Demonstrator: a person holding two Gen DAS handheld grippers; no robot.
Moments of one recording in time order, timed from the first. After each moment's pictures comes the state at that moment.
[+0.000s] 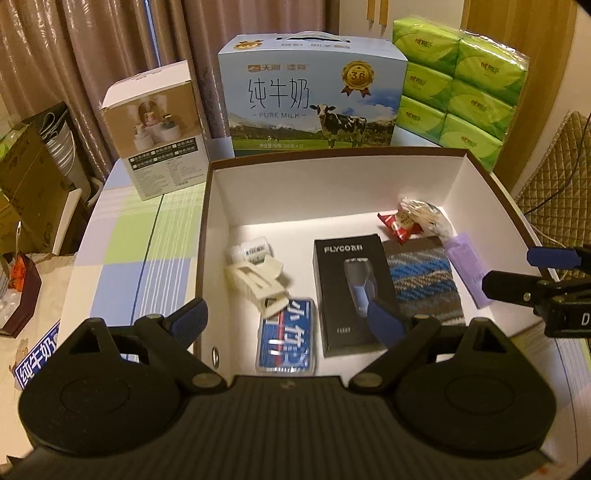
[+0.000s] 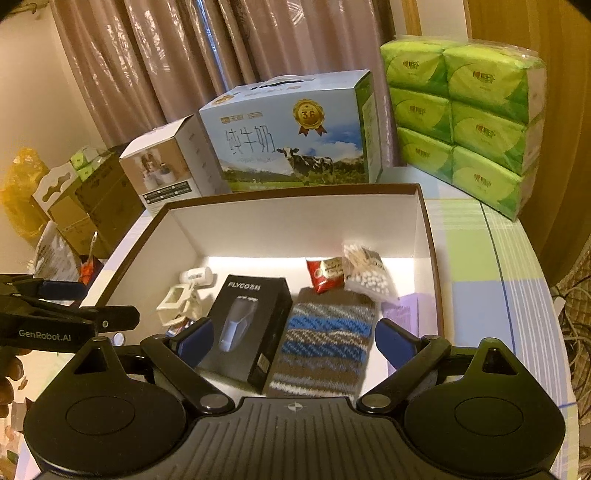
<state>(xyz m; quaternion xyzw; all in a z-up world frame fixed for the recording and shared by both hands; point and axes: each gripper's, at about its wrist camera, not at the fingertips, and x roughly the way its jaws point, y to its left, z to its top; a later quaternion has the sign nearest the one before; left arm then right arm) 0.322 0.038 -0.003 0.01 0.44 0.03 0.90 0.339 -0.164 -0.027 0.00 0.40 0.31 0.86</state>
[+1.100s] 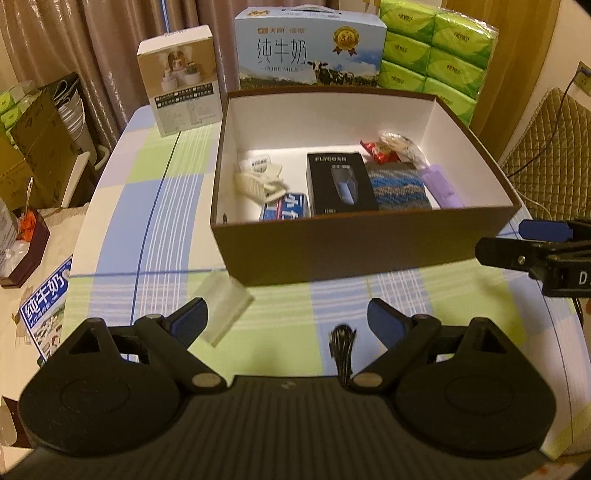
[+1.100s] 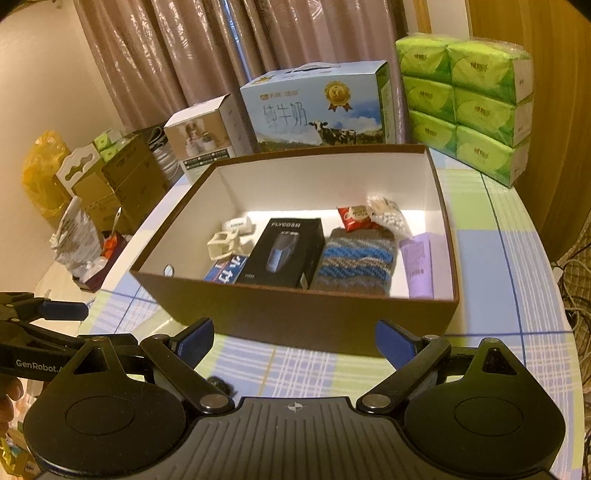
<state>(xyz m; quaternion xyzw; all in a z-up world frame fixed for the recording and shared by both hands) 0.198 0.030 -0.007 -0.01 0.47 0.03 0.88 0.239 -0.183 -0.020 -0.01 0.41 0.33 0.85</state>
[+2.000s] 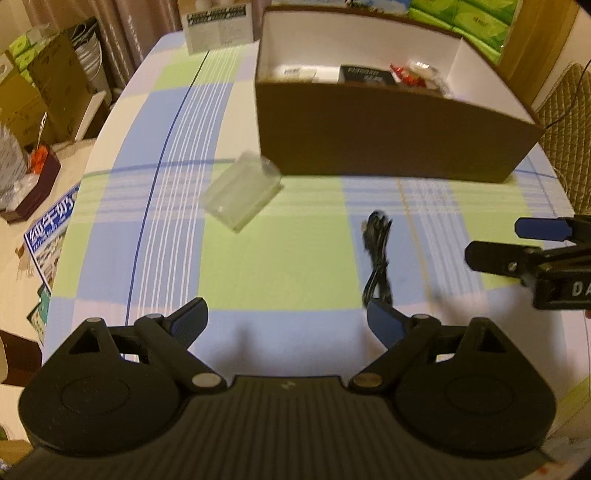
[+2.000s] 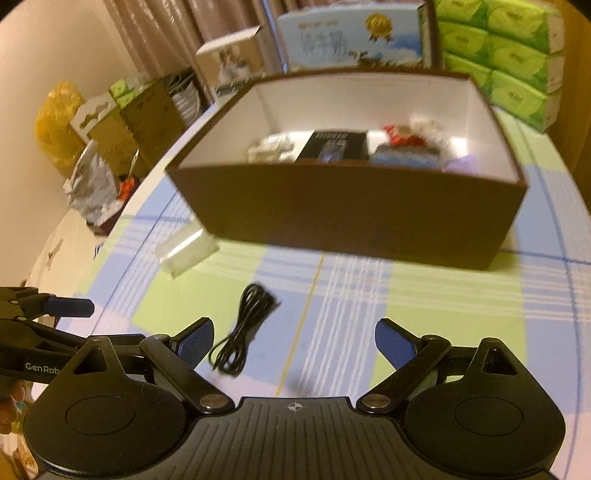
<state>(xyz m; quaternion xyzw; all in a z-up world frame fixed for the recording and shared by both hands) 0.134 0.053 -0.062 -0.03 0.53 0.06 0.84 0.178 -0.153 -0.073 -0.04 0.47 0.35 0.81</state>
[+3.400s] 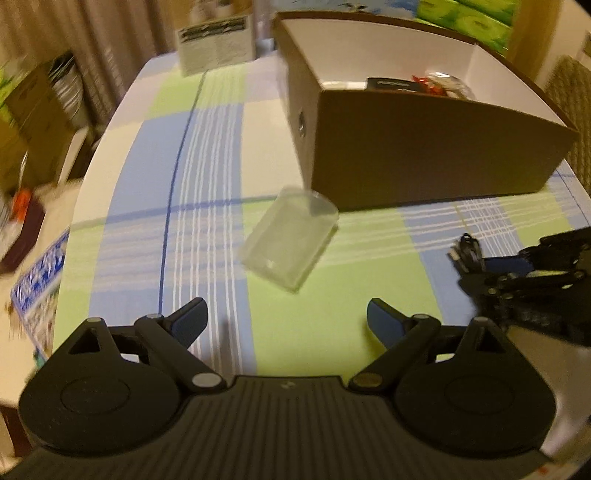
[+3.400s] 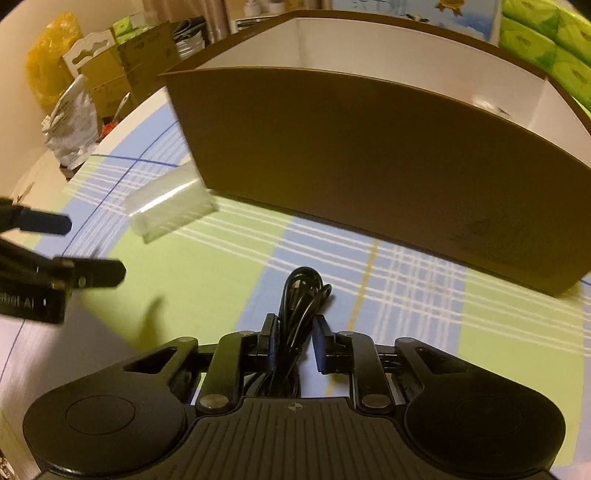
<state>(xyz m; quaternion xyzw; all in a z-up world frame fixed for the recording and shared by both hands) 0.183 0.117 -0.102 0.02 0.49 0.00 0.87 0.187 -0.073 -0.142 -0.14 0.47 0.33 0.81</state>
